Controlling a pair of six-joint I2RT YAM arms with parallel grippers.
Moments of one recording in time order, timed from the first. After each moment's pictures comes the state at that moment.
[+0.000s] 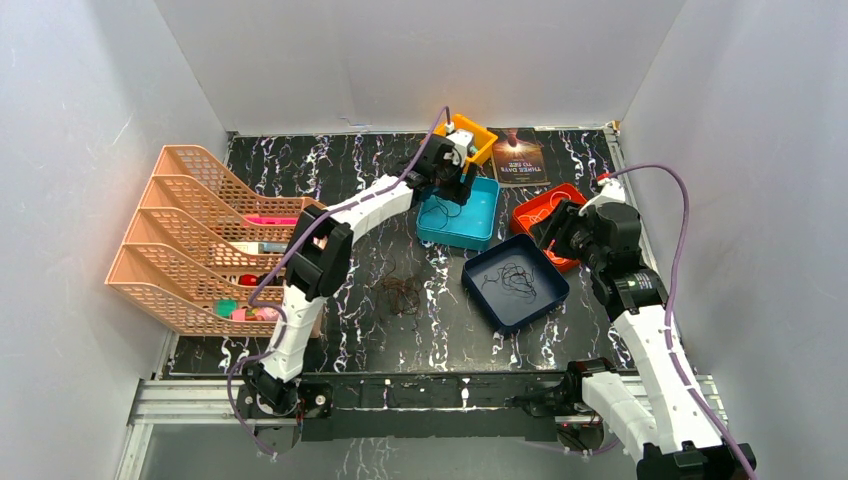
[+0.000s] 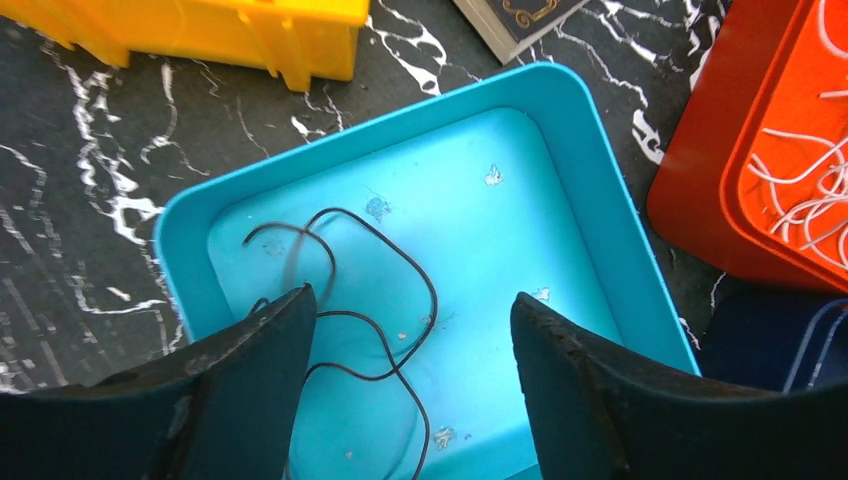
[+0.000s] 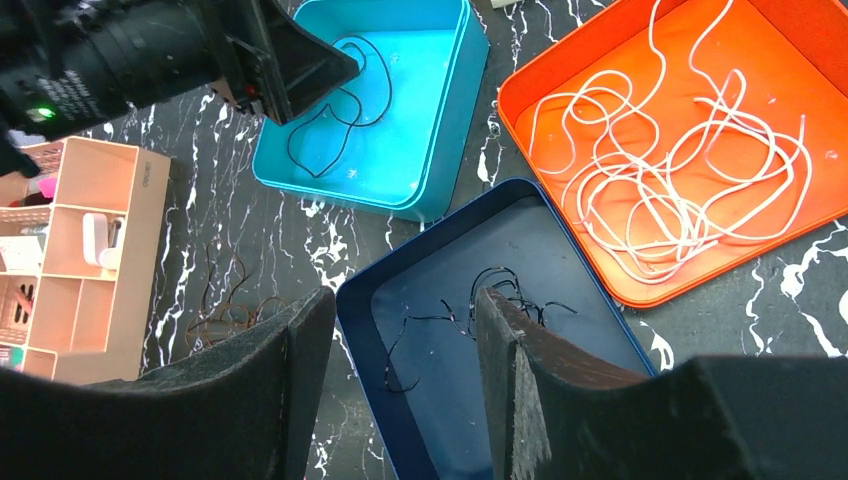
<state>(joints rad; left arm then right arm) -0.66 2.28 1.91 -0.28 0.04 -0.10 0.17 0.79 0.81 -0.47 -0.13 0.44</state>
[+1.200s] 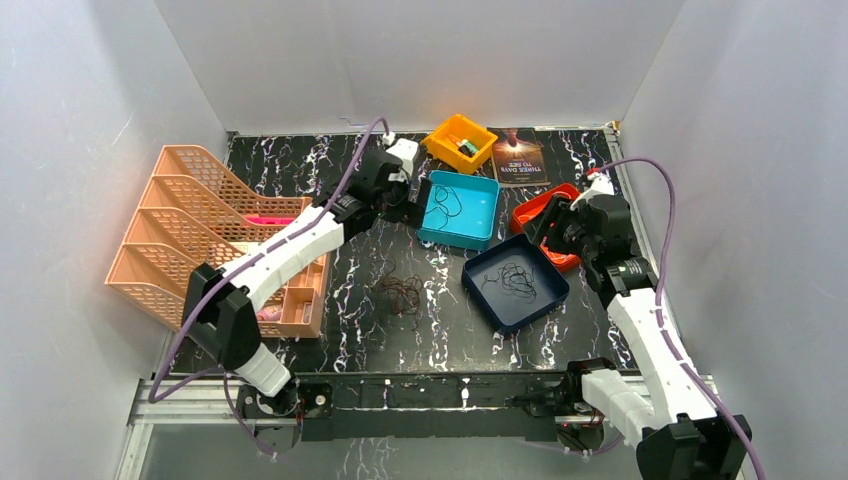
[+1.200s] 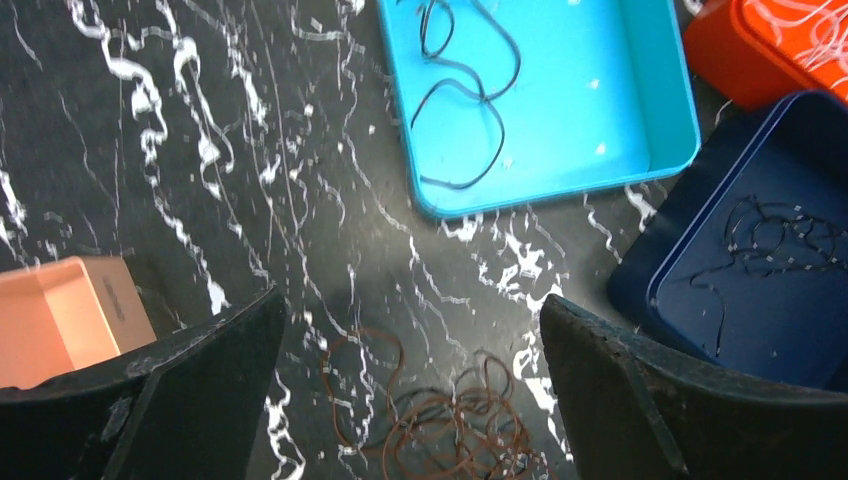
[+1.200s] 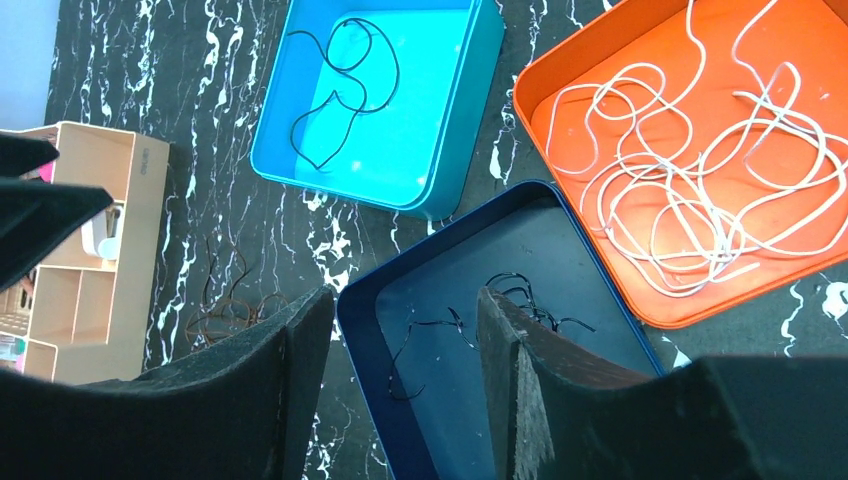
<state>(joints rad) -0.66 1.59 1.38 -0.45 -0.16 -0.15 0.17 0.89 0.81 -0.41 -0.18 0.45</state>
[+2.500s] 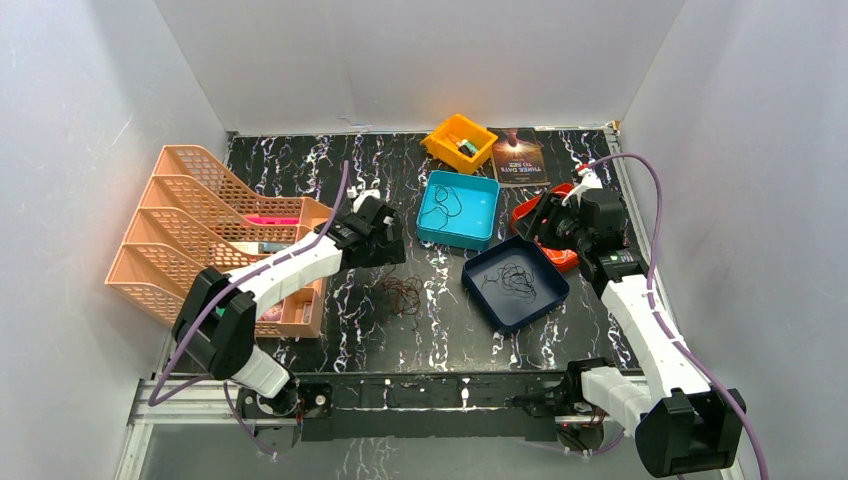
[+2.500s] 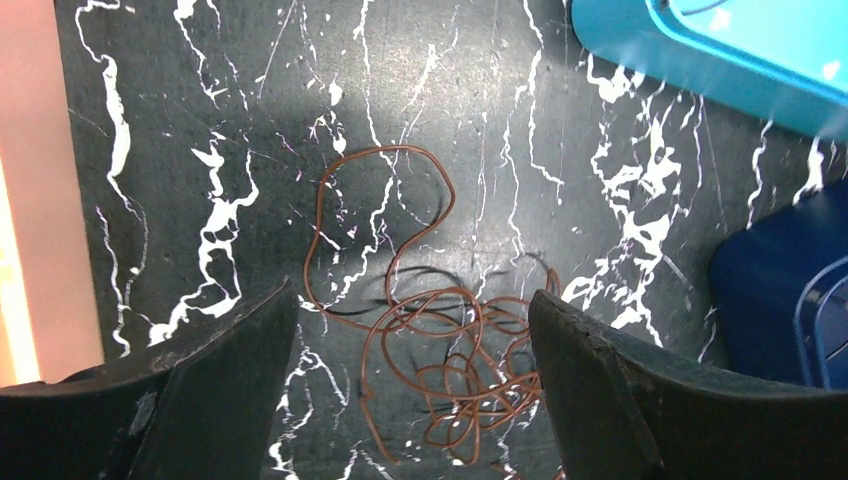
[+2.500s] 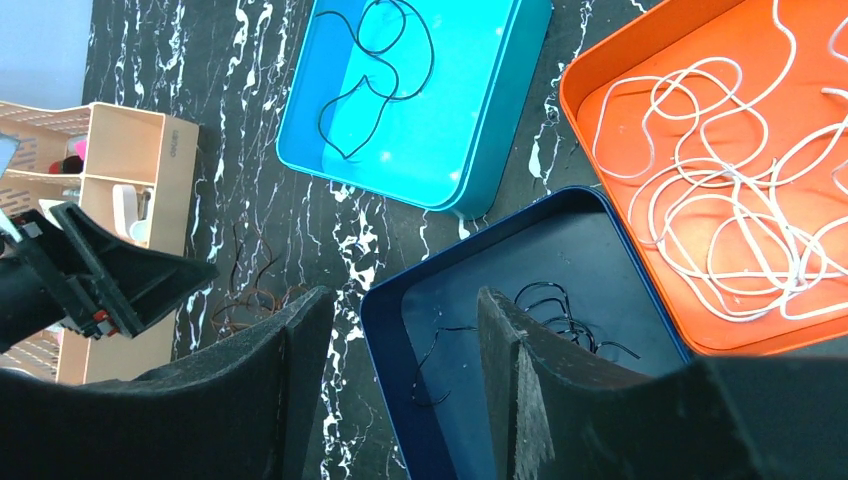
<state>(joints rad) -0.66 1.51 1.04 -0.53 -0.26 -0.63 0.17 0.98 0.80 -0.33 -0.27 0.47</state>
